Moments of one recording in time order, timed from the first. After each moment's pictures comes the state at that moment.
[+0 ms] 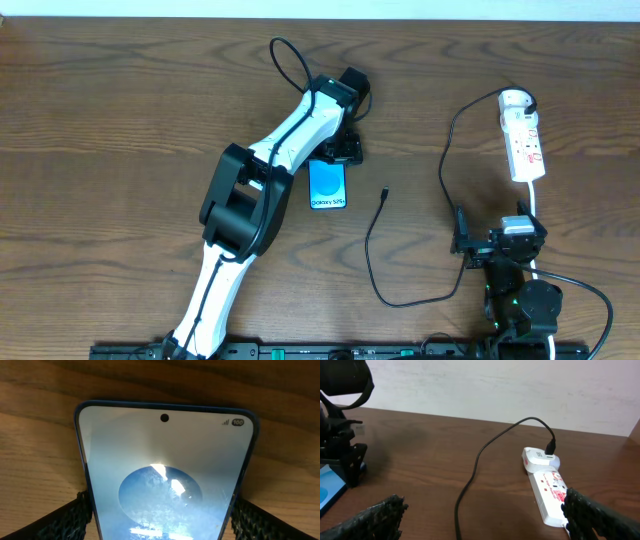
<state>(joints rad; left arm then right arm) -0.54 2.38 1.94 -1.15 0.00 -0.62 0.00 0.04 0.01 -0.07 -0.06 -0.09</state>
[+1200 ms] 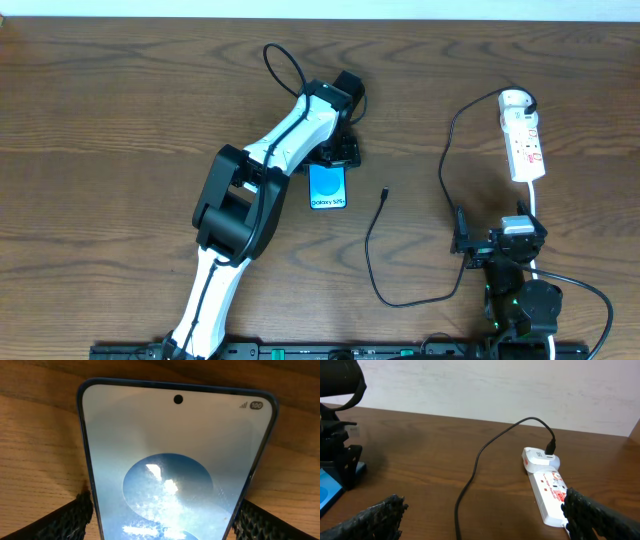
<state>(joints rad) -0.53 2.34 1.85 -1.10 0.04 -0.63 0.00 0.04 0.01 -0.07 -0.06 -0.09</state>
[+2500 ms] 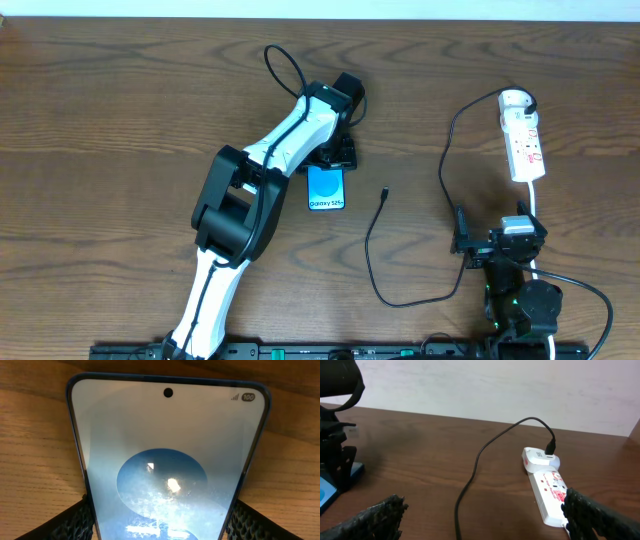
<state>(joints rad) -0.53 2.32 1.83 -1.09 0.05 -0.61 0.00 0.04 0.01 -0.07 -0.06 -0.09</state>
